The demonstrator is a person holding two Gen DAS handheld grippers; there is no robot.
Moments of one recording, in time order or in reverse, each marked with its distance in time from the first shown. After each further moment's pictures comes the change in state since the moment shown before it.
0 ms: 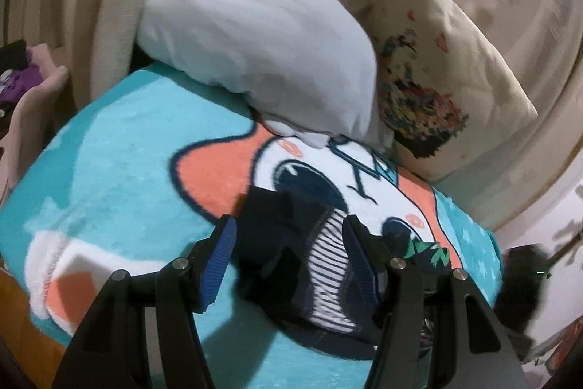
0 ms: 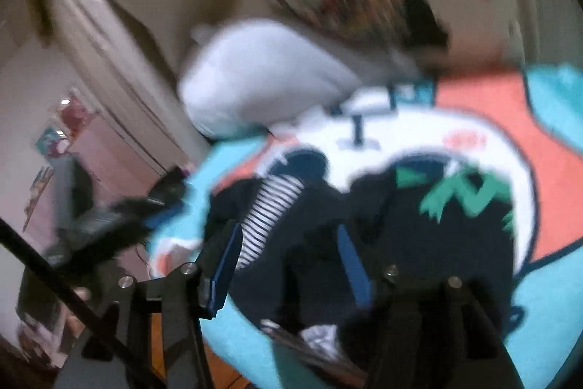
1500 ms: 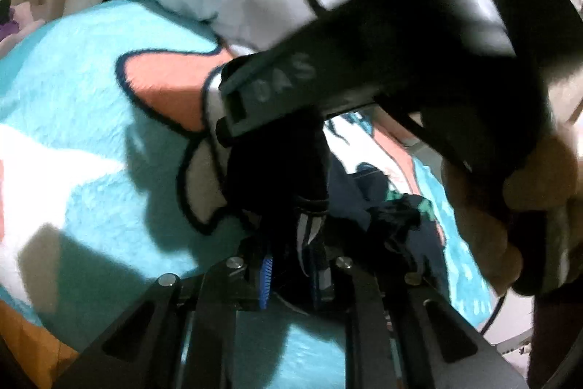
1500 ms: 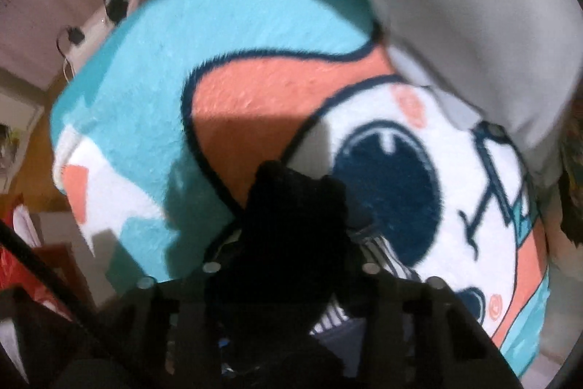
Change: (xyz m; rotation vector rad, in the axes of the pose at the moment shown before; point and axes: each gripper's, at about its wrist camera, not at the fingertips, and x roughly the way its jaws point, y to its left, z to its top) left arm 0.025 -0.028 -0.069 -0.029 0.069 -0.134; right arm 0.157 0.148 0.049 -0.636 0.605 -0.304
